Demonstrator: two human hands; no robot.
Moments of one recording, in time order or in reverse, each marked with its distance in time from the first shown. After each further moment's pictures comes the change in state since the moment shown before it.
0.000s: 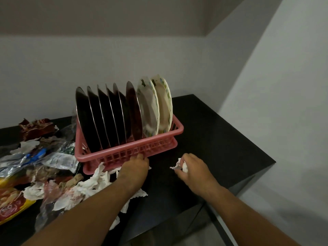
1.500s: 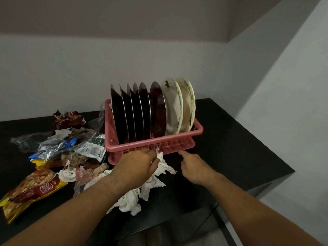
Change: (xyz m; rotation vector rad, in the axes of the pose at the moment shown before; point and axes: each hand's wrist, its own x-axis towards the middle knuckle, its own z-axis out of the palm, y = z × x) left_hand -0.071 -0.053 -0.055 -0.291 0.237 0.112; right_hand 0.032 -0.048 0.022 -0.054 -0.295 0.090
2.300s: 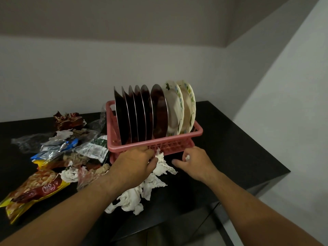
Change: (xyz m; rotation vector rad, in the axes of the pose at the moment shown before) left_hand -0.010 -0.008 -0.016 -0.070 0.038 0.010; right_hand -0.014 -0.015 -0.009 0.036 0.263 -0.019
